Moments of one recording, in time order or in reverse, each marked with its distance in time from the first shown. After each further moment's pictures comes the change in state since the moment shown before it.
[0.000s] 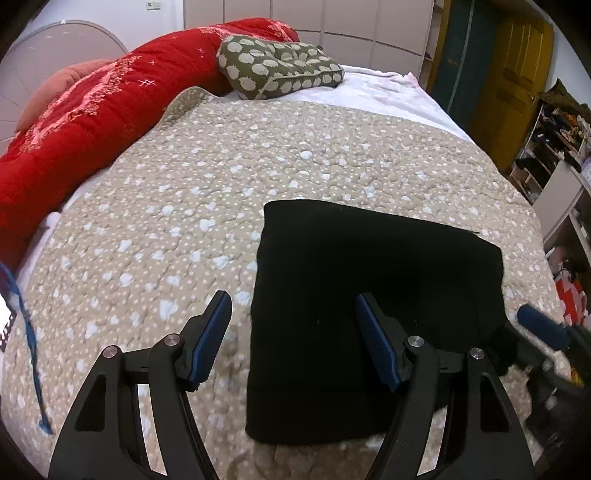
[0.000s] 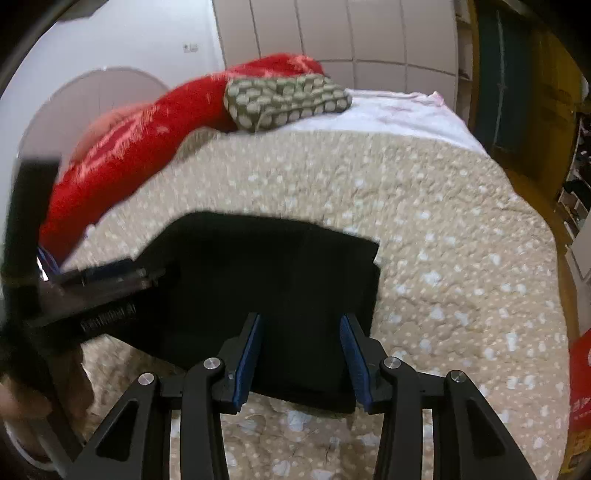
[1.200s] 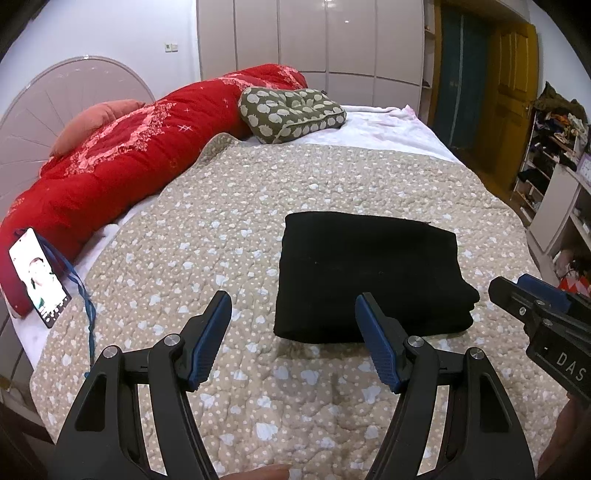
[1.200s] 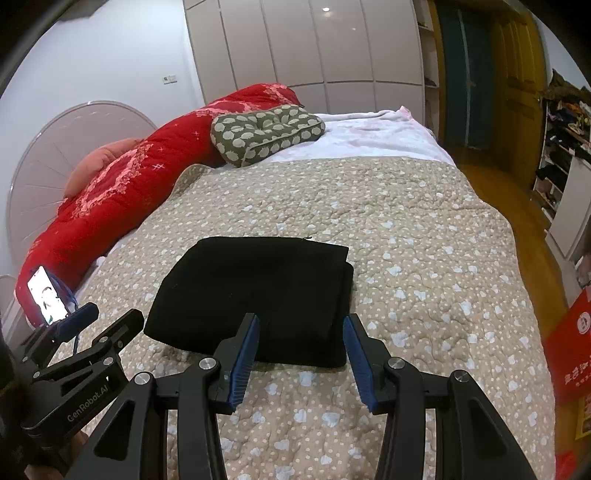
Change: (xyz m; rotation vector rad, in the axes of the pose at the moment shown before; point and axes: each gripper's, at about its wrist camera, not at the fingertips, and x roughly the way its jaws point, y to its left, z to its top) left arm -0.096 -0.011 -0.051 0.033 -0.172 0.082; right arm -0.070 0.012 -0.018 0.089 -0.081 -0.049
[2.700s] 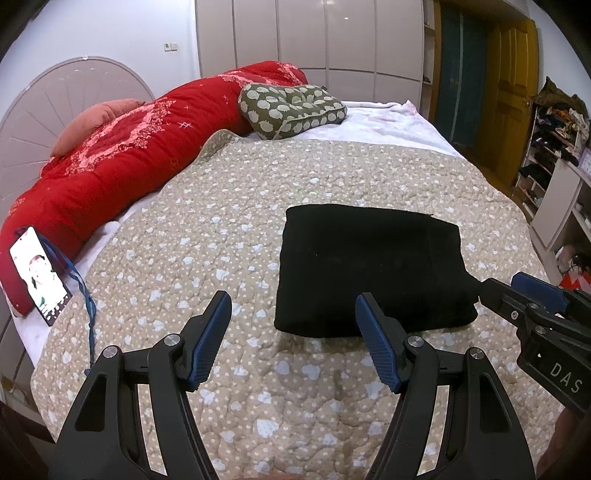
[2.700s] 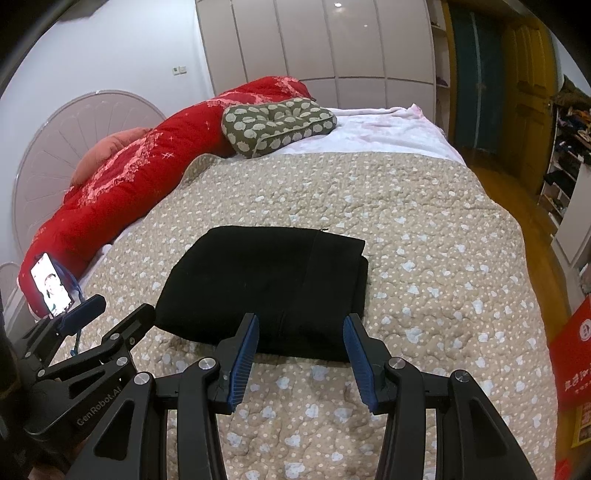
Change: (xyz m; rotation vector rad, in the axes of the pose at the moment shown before) left arm 0.003 0.001 -0.003 0.011 0.018 0.008; right arm 0.006 0.013 -0.004 -0.032 0.027 0.015
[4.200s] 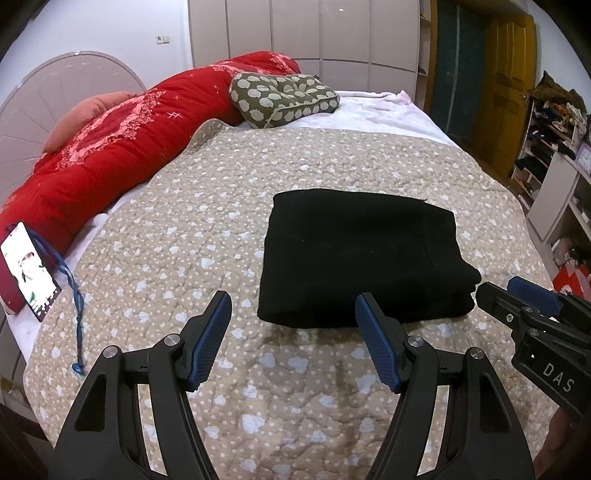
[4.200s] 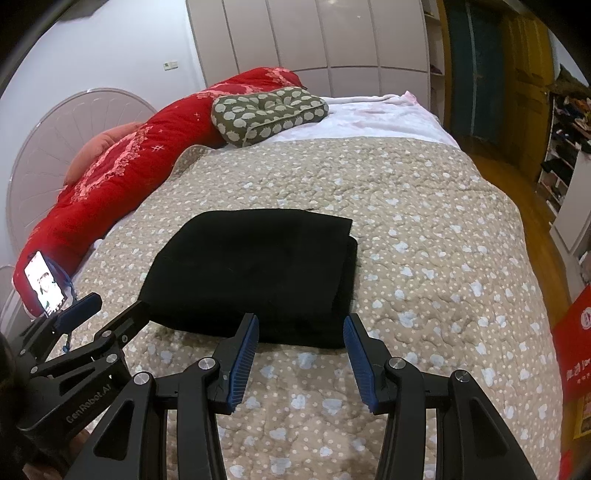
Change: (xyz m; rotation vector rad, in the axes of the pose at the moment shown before) left arm 0.012 -0.009 -0.006 0.008 0.037 -0.026; right arm 0.010 -0.014 -0.011 0.031 0.033 -0.010
